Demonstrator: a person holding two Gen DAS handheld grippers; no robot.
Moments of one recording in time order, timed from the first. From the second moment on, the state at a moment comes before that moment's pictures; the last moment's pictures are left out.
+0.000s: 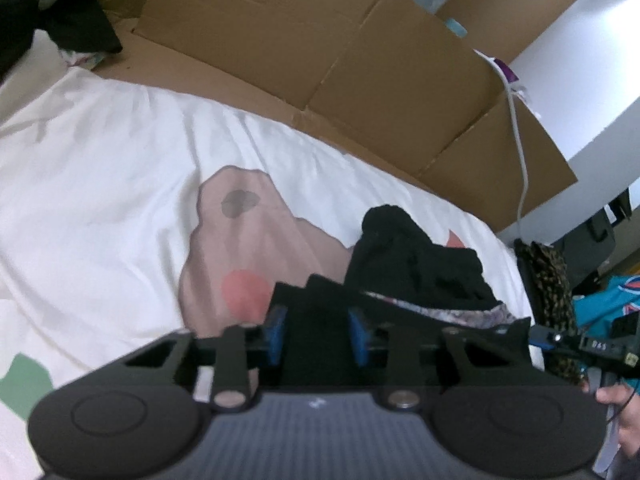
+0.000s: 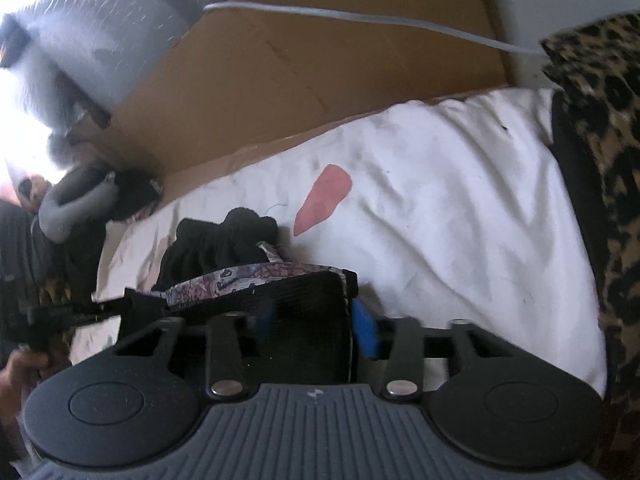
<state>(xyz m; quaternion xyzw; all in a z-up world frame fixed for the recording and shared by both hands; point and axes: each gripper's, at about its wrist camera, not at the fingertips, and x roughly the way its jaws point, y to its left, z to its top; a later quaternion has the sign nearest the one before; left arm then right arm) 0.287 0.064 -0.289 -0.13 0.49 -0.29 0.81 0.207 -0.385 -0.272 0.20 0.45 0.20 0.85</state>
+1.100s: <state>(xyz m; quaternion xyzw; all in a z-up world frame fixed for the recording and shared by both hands) 0.275 0.041 -0.302 0.00 0.48 -0.24 0.84 0.222 -0.349 -0.288 0.12 0.47 0.15 0.86</state>
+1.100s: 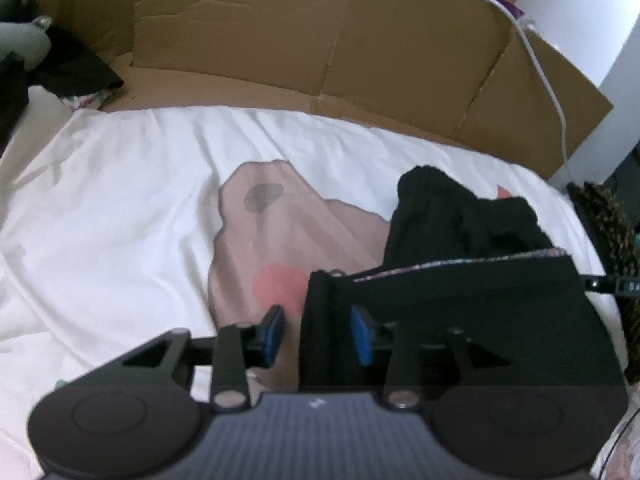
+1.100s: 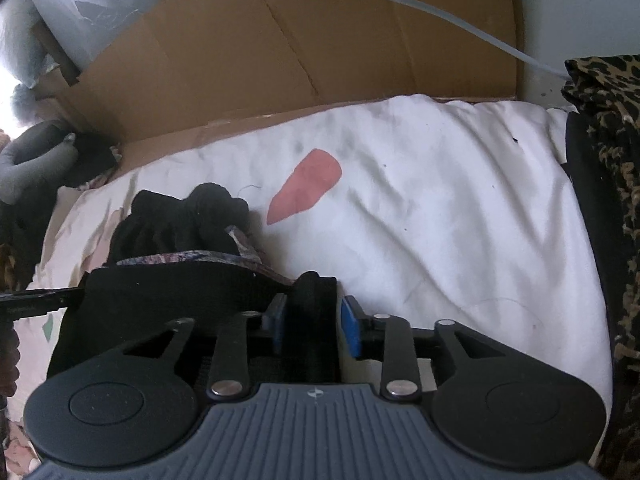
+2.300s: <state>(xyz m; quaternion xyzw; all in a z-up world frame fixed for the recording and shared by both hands) 0.266 0.052 -0.275 -0.05 0.46 -0.24 0.85 0.194 -0.370 -0.250 0.15 0.39 0.13 0.90</state>
